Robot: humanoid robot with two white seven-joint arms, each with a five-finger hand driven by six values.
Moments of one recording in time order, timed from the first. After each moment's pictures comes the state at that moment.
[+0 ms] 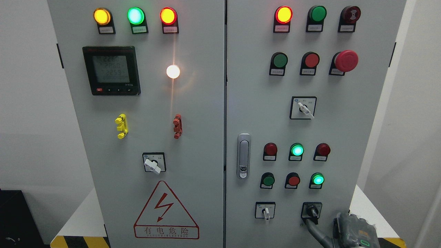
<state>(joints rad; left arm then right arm) 0.08 -0.09 -0.10 -0.09 0.08 -0.06 0.03 -0.29 0.12 -0.19 -1.70 1.45 0.24 0.38</state>
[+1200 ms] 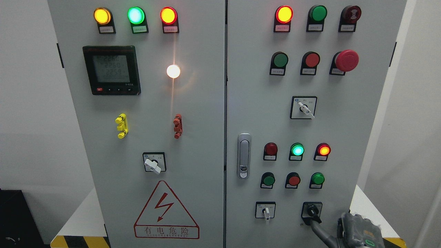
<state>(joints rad) 0.08 -0.09 -0.10 -0.09 0.08 -0.06 0.03 -0.29 0.12 -0.21 -1.71 1.44 0.24 0.38</state>
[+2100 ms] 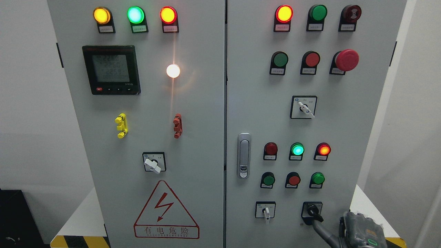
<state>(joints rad) 0.08 -0.09 -0.10 -0.09 0.08 -0.06 0.03 -0.30 0.12 -0.22 -1.72 1.44 0.24 0.38</state>
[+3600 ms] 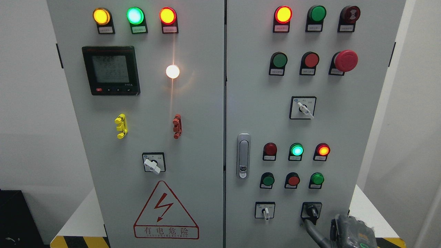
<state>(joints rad) 0.08 -0.09 -0.10 -0.09 0.08 -0.06 0.03 -0.22 0.13 -0.18 -1.78 1.35 0.24 0.36</state>
